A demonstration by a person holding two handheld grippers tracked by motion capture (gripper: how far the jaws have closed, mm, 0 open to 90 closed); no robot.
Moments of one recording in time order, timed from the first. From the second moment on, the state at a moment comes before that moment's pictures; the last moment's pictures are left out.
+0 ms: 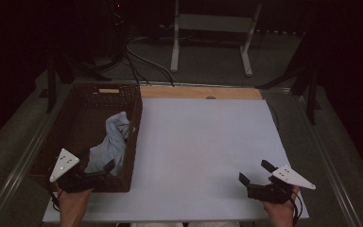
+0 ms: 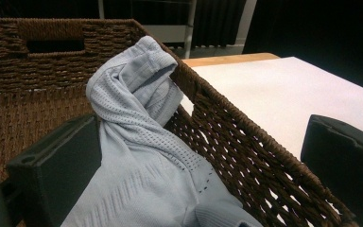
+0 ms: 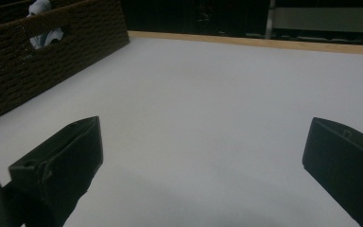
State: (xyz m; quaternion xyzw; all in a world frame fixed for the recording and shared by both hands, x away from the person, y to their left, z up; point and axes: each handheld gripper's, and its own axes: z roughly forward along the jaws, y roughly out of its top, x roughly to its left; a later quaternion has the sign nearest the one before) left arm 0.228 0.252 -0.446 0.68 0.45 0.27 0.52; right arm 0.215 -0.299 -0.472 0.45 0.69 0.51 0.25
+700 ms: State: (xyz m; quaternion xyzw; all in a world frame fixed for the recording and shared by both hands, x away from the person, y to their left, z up) left arm 0.225 0.253 -0.436 0.67 0.45 0.28 0.52; right arm 0.212 -0.299 -0.471 0.45 0.69 0.51 0.26
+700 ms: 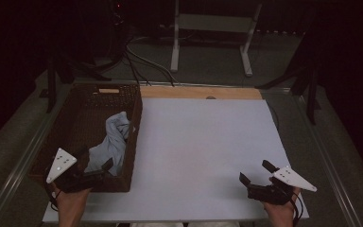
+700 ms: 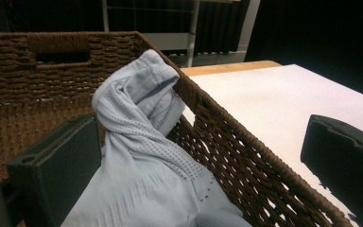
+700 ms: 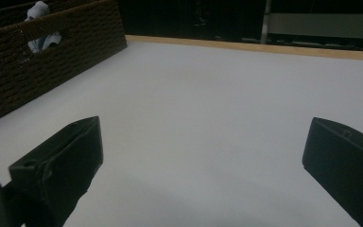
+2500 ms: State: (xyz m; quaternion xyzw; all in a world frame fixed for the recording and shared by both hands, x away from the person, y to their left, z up) left arm 0.254 0.261 -0.397 0.69 0.43 0.29 0.51; right arm 0.209 -0.296 -0.470 0.45 0.68 0.52 0.25
